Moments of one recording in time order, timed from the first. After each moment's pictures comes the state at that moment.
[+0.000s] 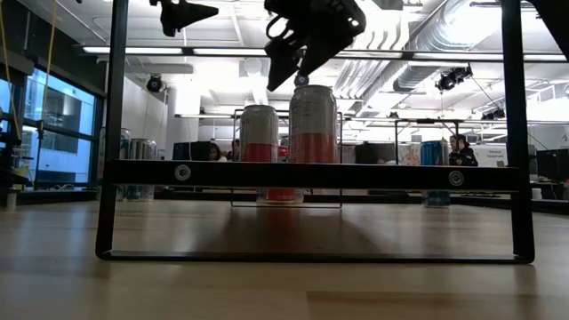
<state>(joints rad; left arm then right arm) 0.27 0.80 0.73 0.09 0.06 -0.29 -0.14 1.95 1.88 -1.06 -0.29 -0.69</state>
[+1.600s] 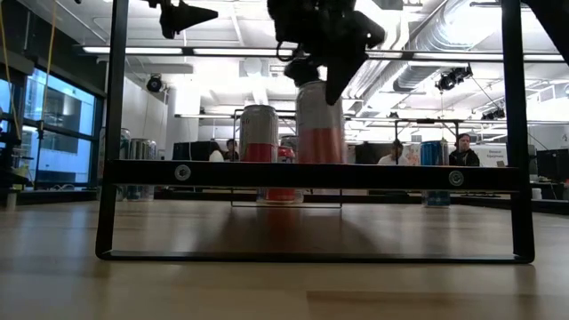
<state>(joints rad) 0.27 0.80 0.73 0.07 0.06 -0.29 -0.13 1.98 1.88 -1.25 -0.15 -0.56</state>
